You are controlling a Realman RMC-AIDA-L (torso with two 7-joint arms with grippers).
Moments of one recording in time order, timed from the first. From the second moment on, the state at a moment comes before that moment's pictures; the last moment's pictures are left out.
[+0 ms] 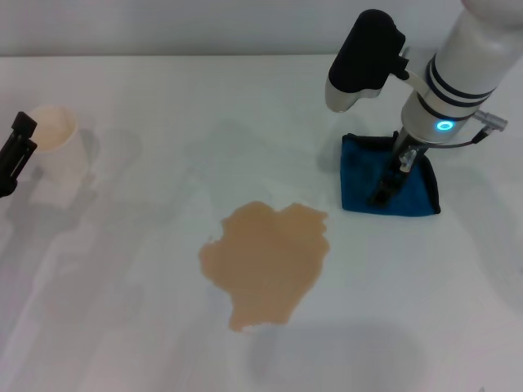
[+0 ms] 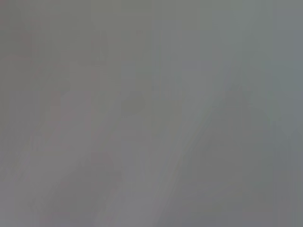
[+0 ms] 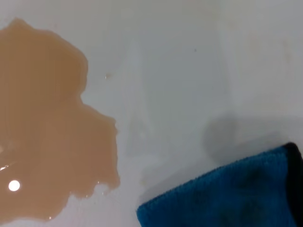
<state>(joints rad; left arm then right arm) -0.31 -2.08 0.76 -0.01 0.86 1.52 -0.68 1.12 2.02 -1.56 -0.40 -2.59 -1.09 2.37</state>
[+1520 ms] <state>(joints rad) -0.30 -2.08 0.76 -0.01 0.86 1.53 -0.69 1.13 2.02 -1.56 -0.44 -2.59 -1.15 2.38</state>
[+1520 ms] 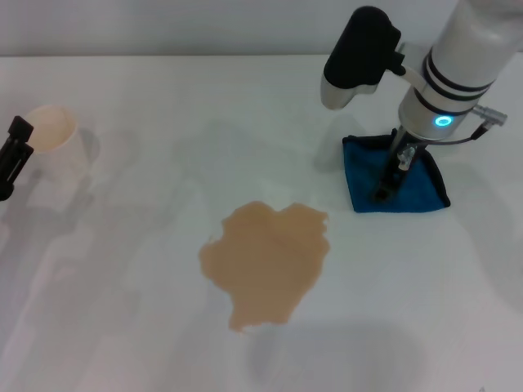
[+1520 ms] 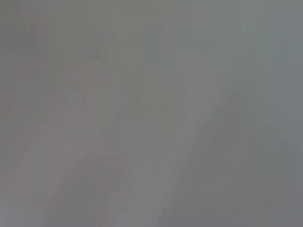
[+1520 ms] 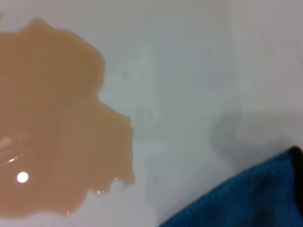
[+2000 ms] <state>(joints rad) -0.29 -2.08 0.76 -0.01 0.85 1.55 -0.69 1.12 2.02 -1.55 -0.45 -2.62 -1.10 2.38</state>
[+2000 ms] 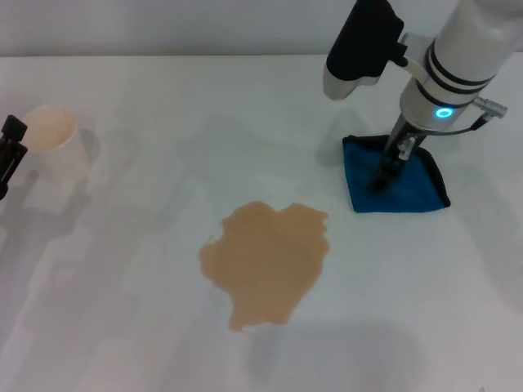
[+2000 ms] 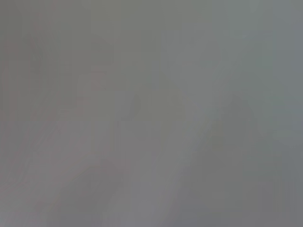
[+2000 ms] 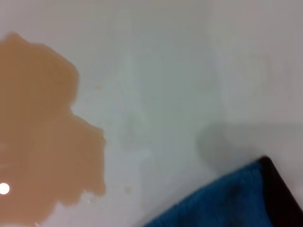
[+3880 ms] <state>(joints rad) -0.28 -2.08 0.76 -0.01 0.85 1.55 -0.69 1.07 2.03 -1.56 -0.51 -2.61 -1.20 2.37</state>
